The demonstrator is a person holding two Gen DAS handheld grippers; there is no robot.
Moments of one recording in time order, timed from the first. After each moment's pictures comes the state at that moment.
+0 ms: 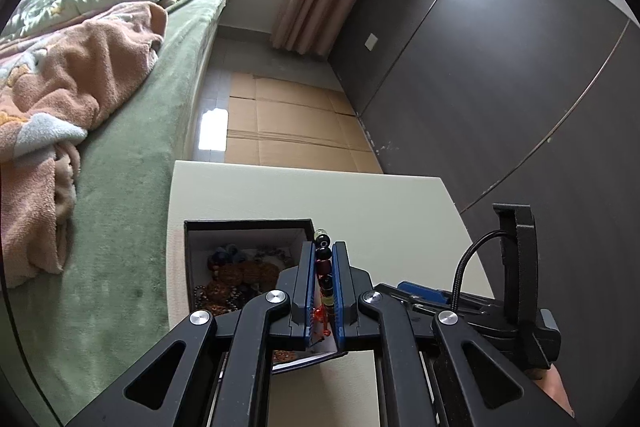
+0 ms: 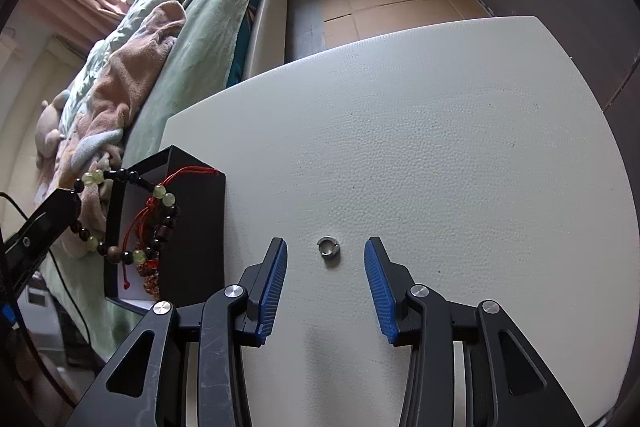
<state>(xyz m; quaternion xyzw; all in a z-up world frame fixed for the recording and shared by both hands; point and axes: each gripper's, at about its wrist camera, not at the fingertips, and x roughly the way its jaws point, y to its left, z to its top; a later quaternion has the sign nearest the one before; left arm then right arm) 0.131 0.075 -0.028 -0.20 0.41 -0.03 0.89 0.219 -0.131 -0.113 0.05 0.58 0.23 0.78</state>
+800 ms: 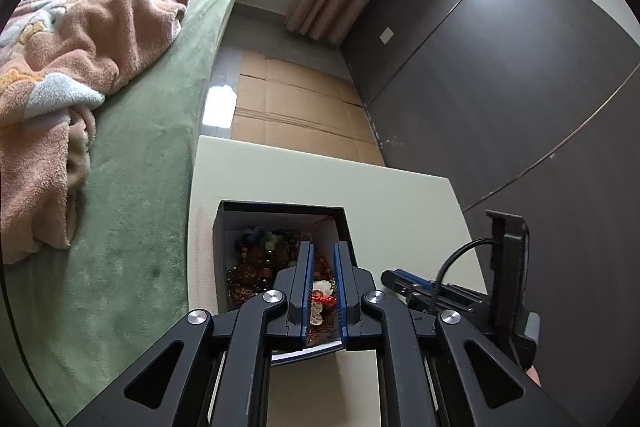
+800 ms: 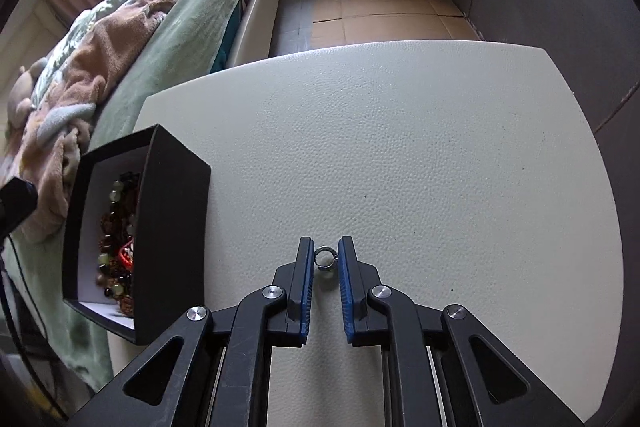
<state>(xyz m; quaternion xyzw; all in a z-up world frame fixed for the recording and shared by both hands) 0.128 0.108 -0.041 -0.25 0.43 -0.03 0.86 0.214 -0.111 -0.115 -0.01 0.57 0.20 0.80</state>
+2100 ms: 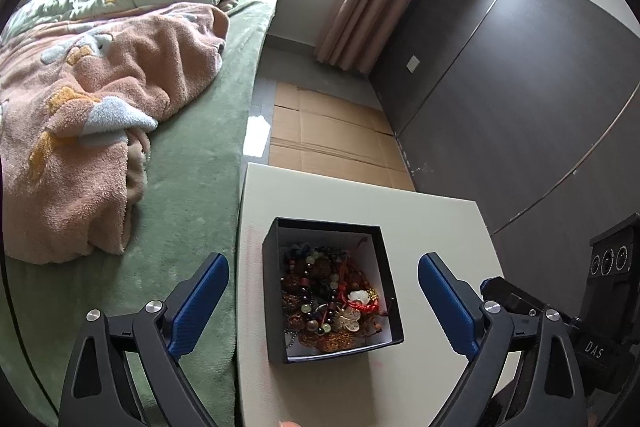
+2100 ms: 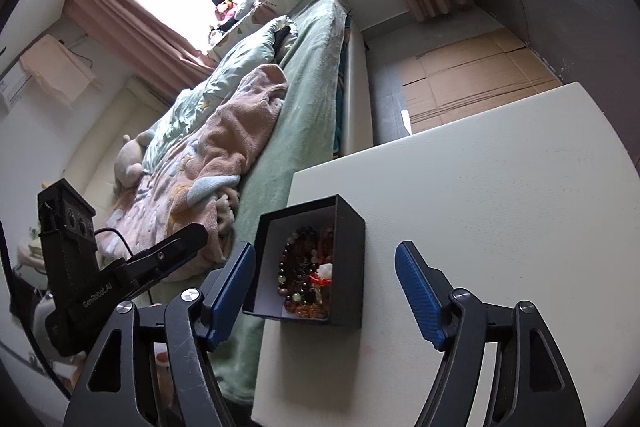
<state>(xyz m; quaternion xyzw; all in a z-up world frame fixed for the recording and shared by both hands) 0.099 0.112 -0.026 -0.22 0.39 0.03 0.89 0.172 -0.114 -0.039 0.15 0.46 0.34 0.81</state>
